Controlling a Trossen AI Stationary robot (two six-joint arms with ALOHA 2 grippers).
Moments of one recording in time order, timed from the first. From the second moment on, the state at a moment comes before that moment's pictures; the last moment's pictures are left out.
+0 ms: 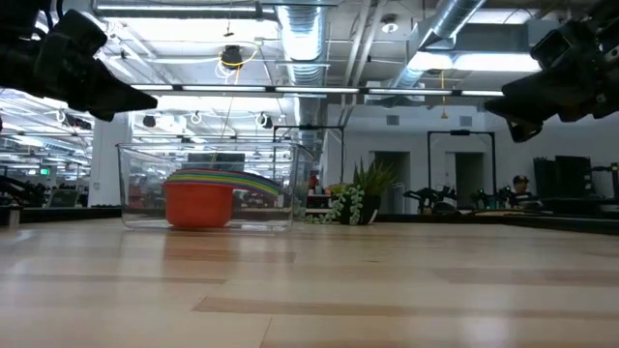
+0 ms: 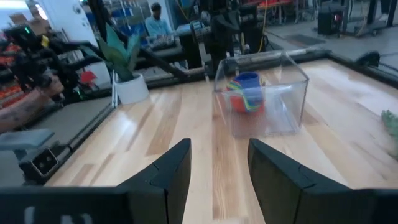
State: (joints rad) left arm -0.06 0.00 0.11 -0.27 -0.37 -0.01; right arm 0.00 0.20 0.01 0.14 -0.06 0.20
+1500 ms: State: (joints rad) left arm -0.06 0.00 0.20 -0.46 -0.50 -0.26; right arm 0.01 0.01 0.01 0.01 -0.05 0.18
